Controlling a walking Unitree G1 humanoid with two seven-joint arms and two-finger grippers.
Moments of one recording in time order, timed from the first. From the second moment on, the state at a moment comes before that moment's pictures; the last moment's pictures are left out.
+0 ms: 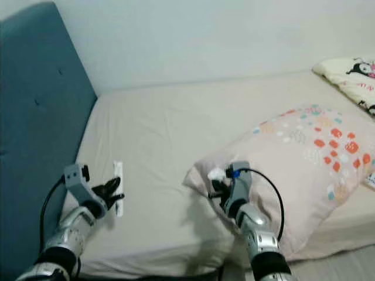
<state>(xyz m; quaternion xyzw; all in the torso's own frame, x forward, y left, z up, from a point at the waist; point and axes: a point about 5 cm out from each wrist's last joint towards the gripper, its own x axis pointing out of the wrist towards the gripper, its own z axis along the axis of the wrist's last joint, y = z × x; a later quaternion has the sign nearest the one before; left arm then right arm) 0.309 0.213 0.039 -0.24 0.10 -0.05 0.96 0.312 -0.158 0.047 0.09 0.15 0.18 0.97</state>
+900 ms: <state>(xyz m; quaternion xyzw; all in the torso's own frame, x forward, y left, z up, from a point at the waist) 0.188 0.223 -0.073 -0.20 0.40 0.07 0.89 0.201 -0.209 -0.070 0.03 0.44 0.00 0.90</state>
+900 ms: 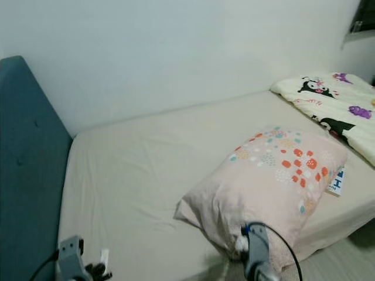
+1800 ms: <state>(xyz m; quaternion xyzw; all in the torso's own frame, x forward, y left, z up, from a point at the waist) 0.145 0.220 -0.094 -0.13 0.48 0.07 0.86 0.149 -0.224 -0.094 -0.01 0.53 -0.06 0.84</state>
